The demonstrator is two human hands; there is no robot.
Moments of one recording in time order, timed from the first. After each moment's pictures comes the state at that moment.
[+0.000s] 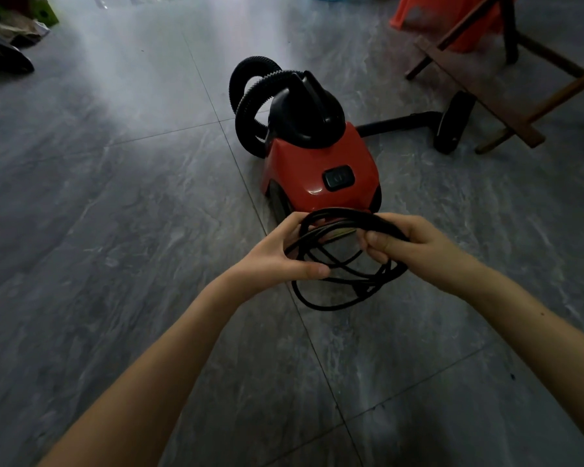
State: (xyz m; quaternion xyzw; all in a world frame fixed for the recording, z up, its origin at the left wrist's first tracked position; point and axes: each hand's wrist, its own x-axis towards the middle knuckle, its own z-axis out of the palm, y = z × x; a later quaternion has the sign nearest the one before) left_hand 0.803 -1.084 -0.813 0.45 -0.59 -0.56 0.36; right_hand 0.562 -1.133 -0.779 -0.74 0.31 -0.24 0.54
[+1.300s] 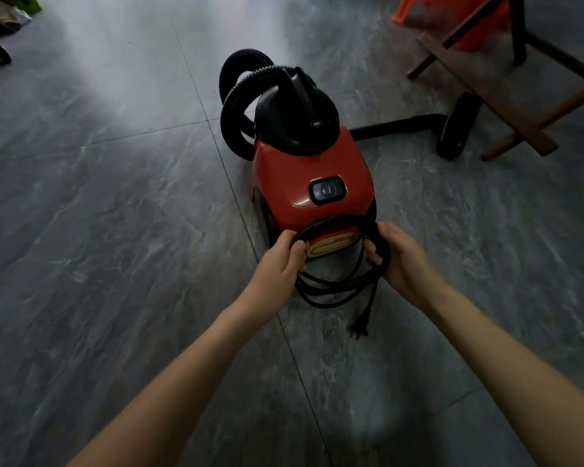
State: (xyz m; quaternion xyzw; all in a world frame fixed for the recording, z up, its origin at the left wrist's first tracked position) left_hand 0.770 -1.126 -0.873 0.58 -0.55 -0.43 0.42; right_hand 0.561 -1.203 -0.881 -0.44 0.41 -0.40 0.70
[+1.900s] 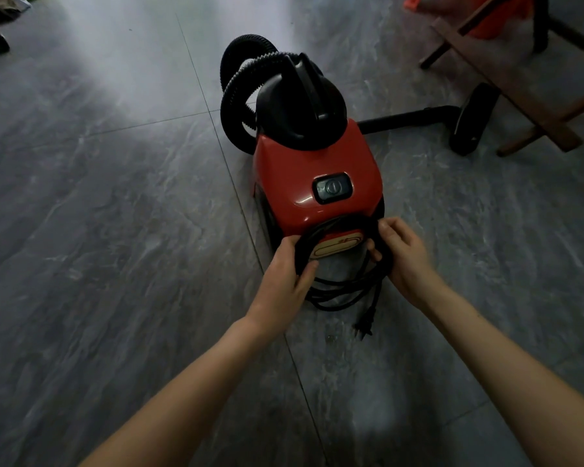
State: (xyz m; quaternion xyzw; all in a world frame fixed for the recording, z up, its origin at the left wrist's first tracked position) left_hand 0.760 -1.124 -0.904 0.61 -0.58 -0.33 0.44; right_hand 0.566 -1.215 -0.904 -0.47 0.42 -0.43 0.64
